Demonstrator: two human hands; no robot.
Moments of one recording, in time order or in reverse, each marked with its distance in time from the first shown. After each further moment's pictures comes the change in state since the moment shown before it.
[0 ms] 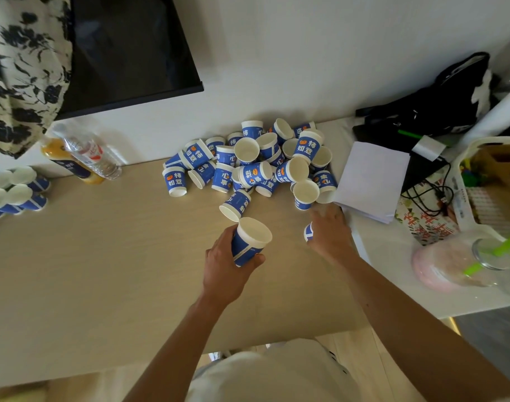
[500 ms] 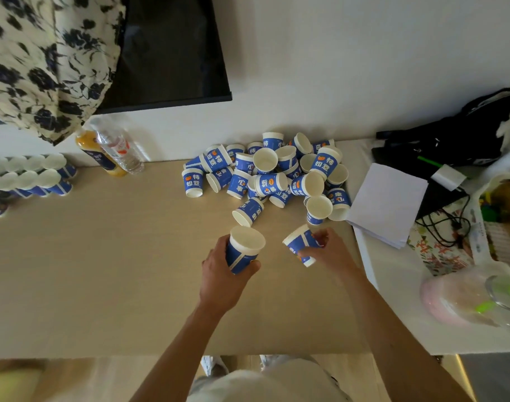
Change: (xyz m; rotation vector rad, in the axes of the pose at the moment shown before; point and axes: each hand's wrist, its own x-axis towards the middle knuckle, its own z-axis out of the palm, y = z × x) left_hand -0.014 -0.004 -0.009 -0.056 0.181 -0.143; right_hand -0.009 -0.015 -0.025 1.210 -0.318 0.274
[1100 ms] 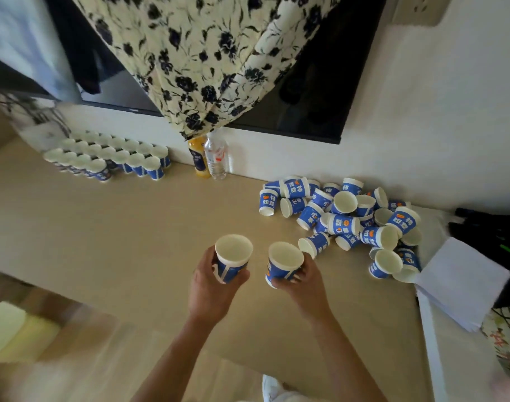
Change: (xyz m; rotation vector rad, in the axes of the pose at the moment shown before) left_hand -0.043 -0.047 -0.146 -0.194 0.376 -0.141; right_hand -0.096 -0.091 0.177 0.218 -0.275 -0.327
